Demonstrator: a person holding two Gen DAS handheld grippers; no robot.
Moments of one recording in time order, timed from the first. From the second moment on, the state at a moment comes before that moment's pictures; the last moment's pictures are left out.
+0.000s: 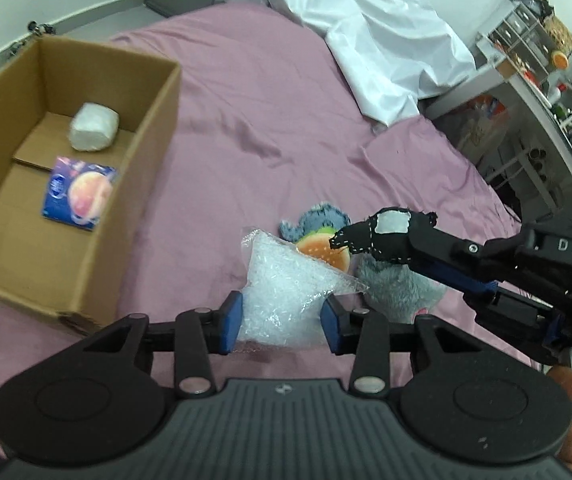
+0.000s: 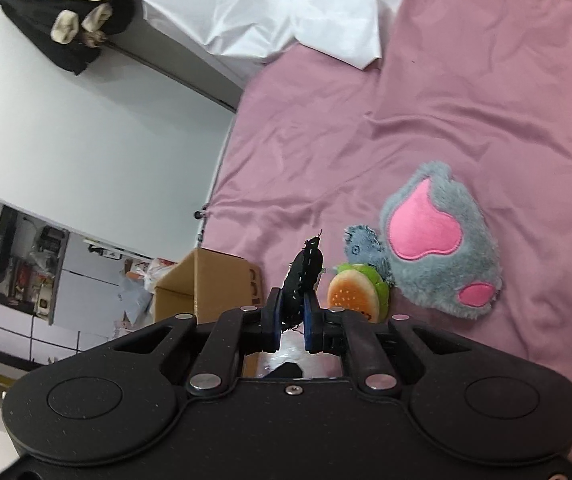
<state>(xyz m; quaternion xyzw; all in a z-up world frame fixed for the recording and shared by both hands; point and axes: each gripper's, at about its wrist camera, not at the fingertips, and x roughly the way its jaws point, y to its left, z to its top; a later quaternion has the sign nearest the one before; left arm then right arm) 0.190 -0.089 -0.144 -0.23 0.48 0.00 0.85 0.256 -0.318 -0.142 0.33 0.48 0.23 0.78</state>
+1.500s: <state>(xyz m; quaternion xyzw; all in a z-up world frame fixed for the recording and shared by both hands) 0.152 0.041 -0.081 -0.24 0.40 0.10 0.88 0.227 -0.212 -0.091 0.22 0.39 0.33 0.83</state>
